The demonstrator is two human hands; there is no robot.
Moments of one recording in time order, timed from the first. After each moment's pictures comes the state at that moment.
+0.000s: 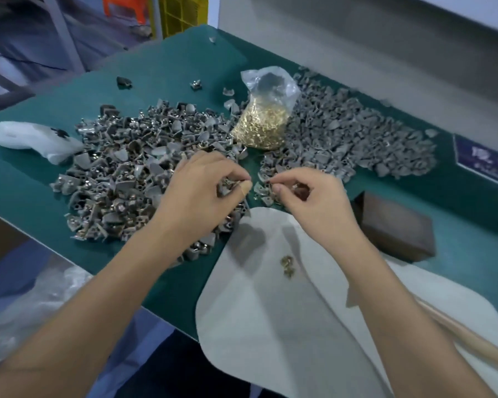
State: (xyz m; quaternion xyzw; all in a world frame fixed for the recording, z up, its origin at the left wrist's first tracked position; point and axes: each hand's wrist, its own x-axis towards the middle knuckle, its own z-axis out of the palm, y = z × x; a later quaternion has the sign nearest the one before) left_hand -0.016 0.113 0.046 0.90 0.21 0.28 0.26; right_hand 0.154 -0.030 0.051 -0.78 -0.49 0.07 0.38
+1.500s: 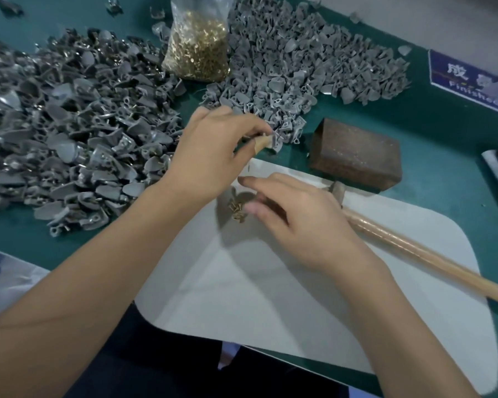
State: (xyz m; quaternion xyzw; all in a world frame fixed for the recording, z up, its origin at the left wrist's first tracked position) left_hand 0.065 0.046 0.015 0.92 0.10 0.28 0.25; right_hand 0.124 -0.139 0.034 -0.82 -0.53 0.09 0.21
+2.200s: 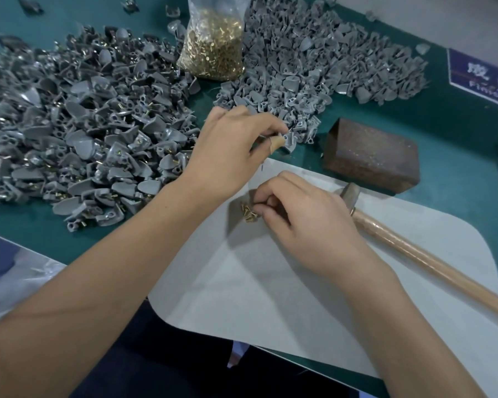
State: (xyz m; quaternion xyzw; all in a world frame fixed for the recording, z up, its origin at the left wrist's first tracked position) left_hand 0.070 0.046 0.010 0.92 0.12 0.27 0.26; right_hand 0.114 -0.131 0.031 -0.81 -0.54 0.06 0.20
